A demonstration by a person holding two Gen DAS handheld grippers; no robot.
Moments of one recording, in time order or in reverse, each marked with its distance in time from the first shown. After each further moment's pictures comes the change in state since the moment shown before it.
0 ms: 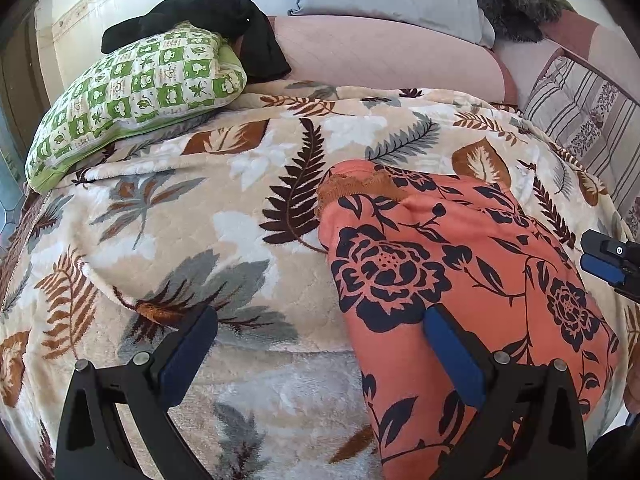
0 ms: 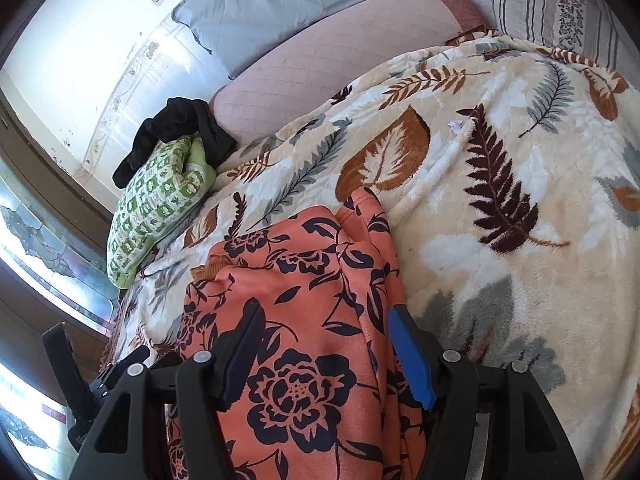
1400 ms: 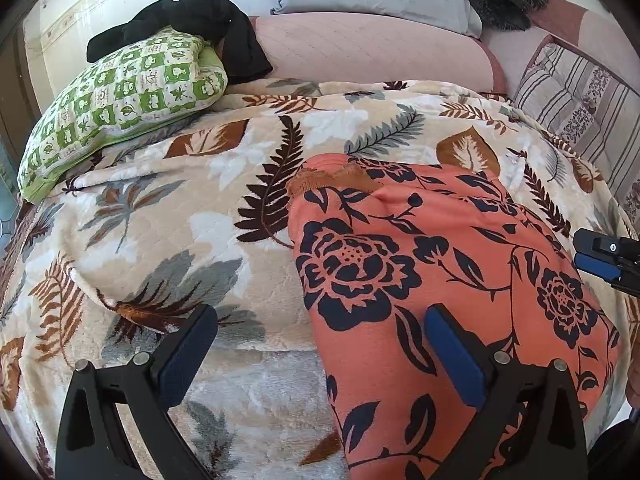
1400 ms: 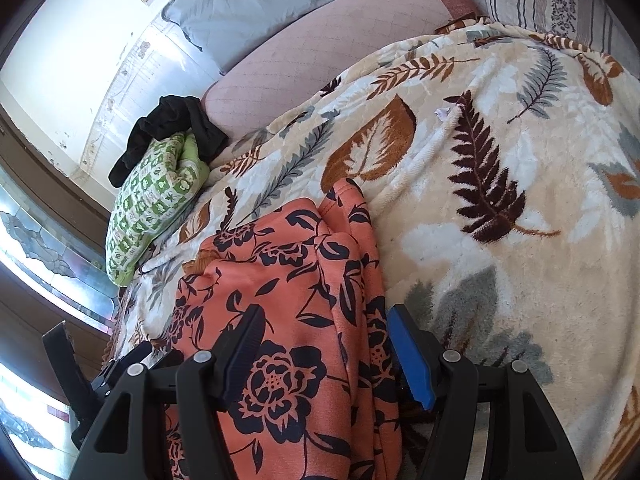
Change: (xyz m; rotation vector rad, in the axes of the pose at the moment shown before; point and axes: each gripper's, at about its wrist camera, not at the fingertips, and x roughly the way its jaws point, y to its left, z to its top) left arm 0.005 -0.023 -0.002 0.030 0.007 -0.005; right arm 0.002 -0.020 -0.001 0.022 0.046 -0.001
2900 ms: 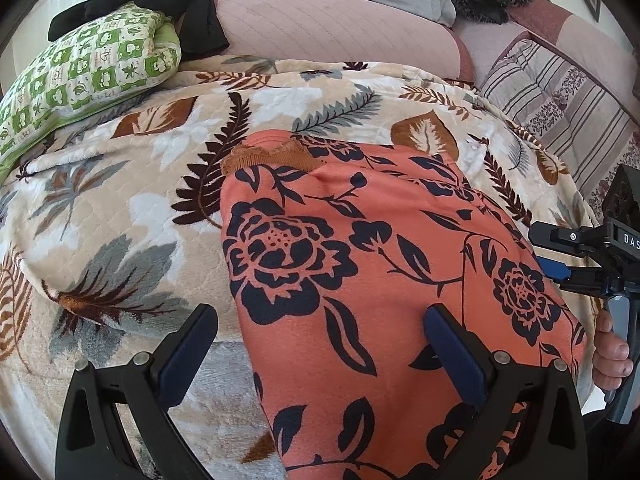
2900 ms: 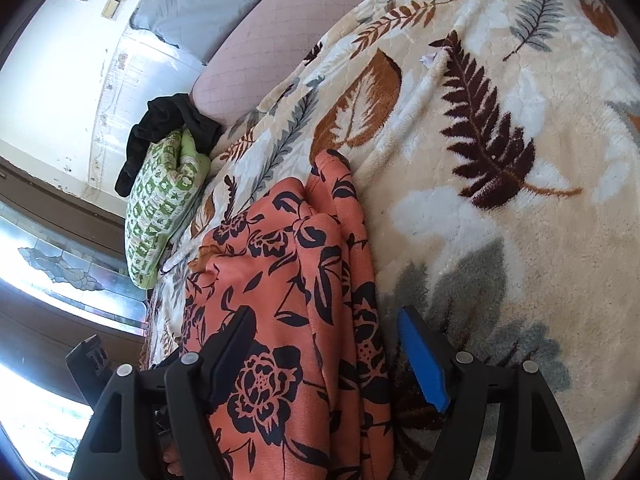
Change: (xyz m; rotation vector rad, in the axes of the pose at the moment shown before) left arm 0.012 -0.017 0.001 -0.009 0.078 -0.171; right arm 0.020 -0.035 0.008 0.137 0.130 0.121
